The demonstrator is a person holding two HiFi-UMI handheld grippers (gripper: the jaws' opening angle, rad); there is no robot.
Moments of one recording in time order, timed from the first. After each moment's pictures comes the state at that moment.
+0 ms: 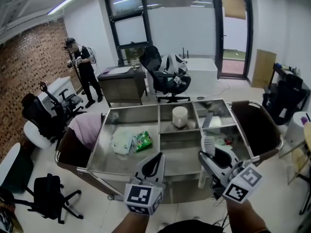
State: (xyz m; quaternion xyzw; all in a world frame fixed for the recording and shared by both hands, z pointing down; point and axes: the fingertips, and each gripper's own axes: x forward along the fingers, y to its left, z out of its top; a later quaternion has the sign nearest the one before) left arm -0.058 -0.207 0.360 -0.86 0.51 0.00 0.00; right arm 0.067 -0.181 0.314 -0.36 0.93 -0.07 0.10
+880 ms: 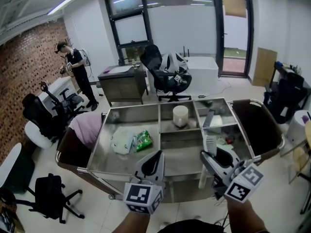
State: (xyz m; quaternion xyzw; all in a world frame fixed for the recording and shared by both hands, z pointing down) left arm -0.059 -0.212 0.354 -0.86 0.51 0.01 0.00; right arm 0.073 -0.185 0.320 -0.36 0.92 -0.09 0.11
